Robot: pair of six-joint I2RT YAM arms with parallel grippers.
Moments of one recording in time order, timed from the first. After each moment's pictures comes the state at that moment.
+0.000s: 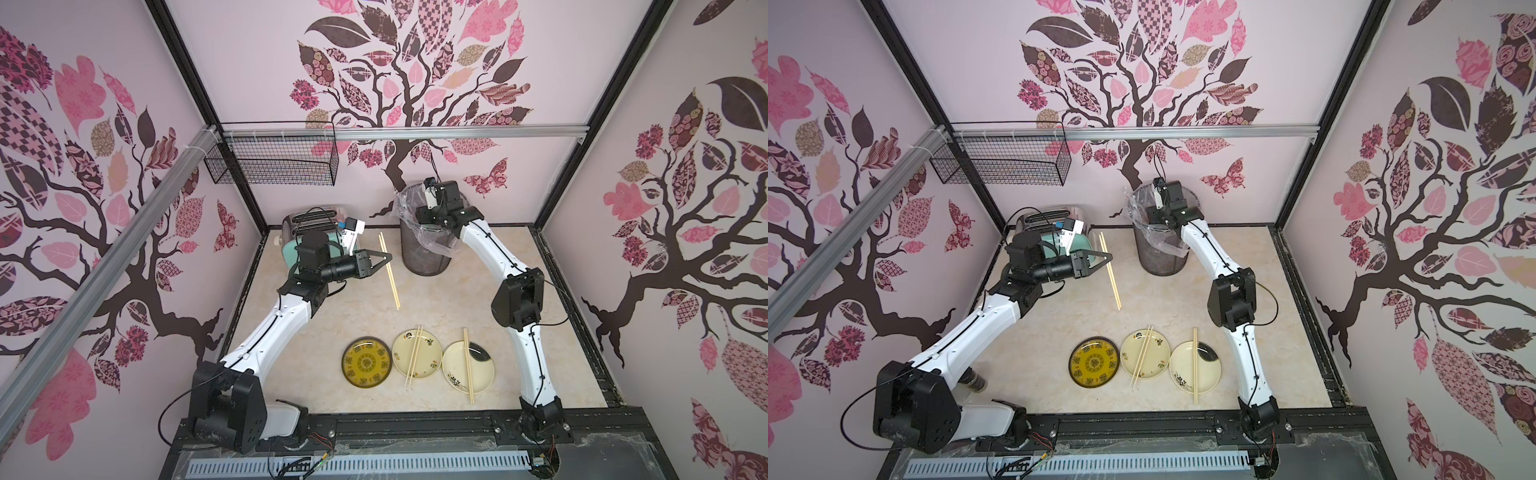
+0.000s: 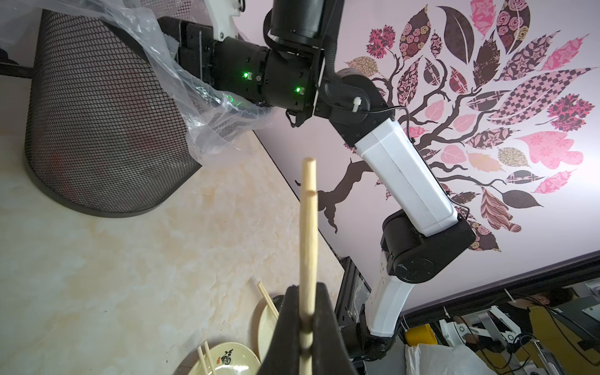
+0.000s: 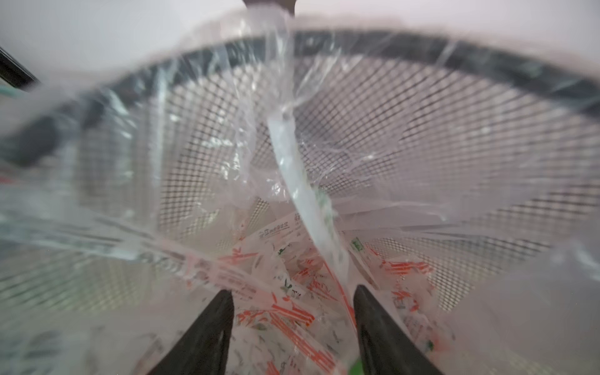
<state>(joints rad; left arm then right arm) -0.28 1.36 1.05 0.12 0.90 -0.66 0.37 2.32 2.38 -0.59 0.00 0.04</state>
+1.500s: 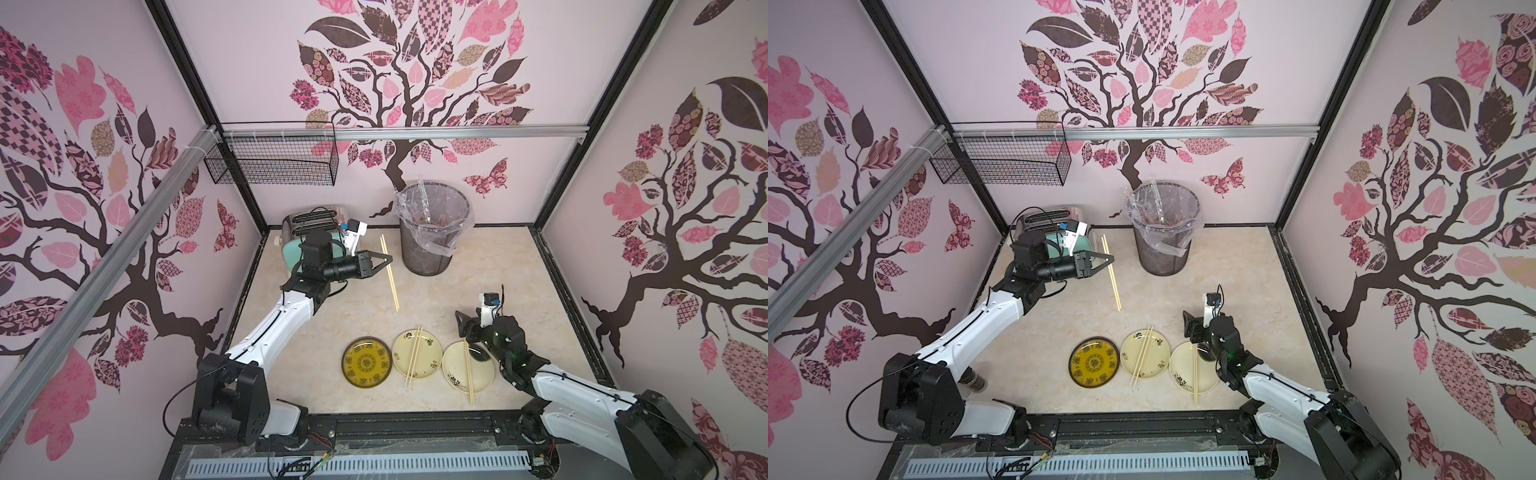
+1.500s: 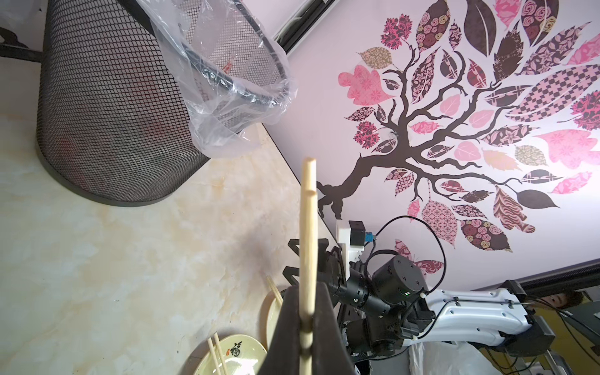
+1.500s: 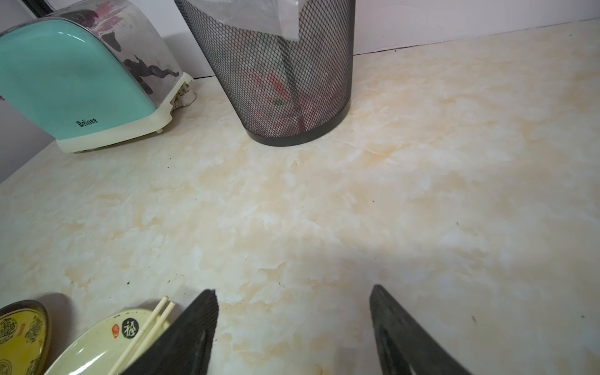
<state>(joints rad) -0.29 1.40 1.06 0.08 0.90 -0.62 0.50 1.05 0.19 0.49 0.16 0.33</state>
